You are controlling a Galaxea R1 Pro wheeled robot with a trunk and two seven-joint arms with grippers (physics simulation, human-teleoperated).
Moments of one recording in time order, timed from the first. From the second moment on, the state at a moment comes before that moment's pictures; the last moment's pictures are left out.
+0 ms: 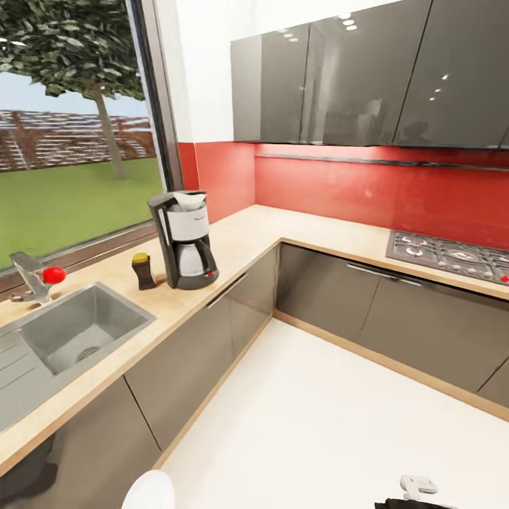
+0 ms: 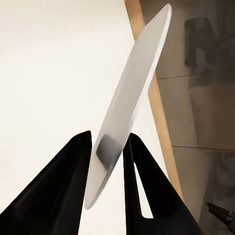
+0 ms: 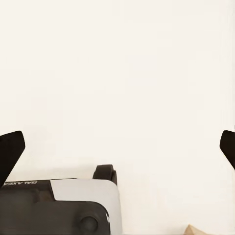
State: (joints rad) left arm -0.12 0.19 0.48 -0.36 0.42 0.19 -1.01; right arm -0.51 -0.25 0.33 -0.02 -0.42 0.04 0.27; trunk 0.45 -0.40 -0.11
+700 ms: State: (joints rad) left arm -0.12 0.19 0.48 -0.36 0.42 0.19 -1.01; right arm -0.51 -0.25 0.33 -0.02 -0.42 0.04 0.27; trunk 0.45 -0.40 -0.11
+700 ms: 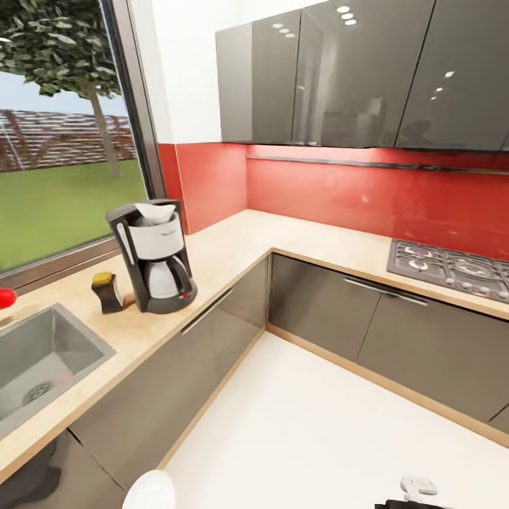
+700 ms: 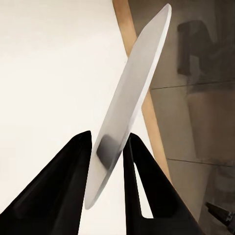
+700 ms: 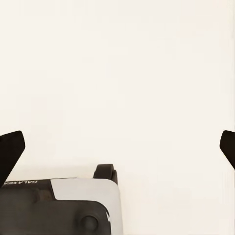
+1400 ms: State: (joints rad) left arm -0.12 0.19 0.49 -0.36 0.42 0.19 -1.01; right arm -0.51 -0.25 0.33 -0.02 -0.42 0.04 0.27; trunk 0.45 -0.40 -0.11
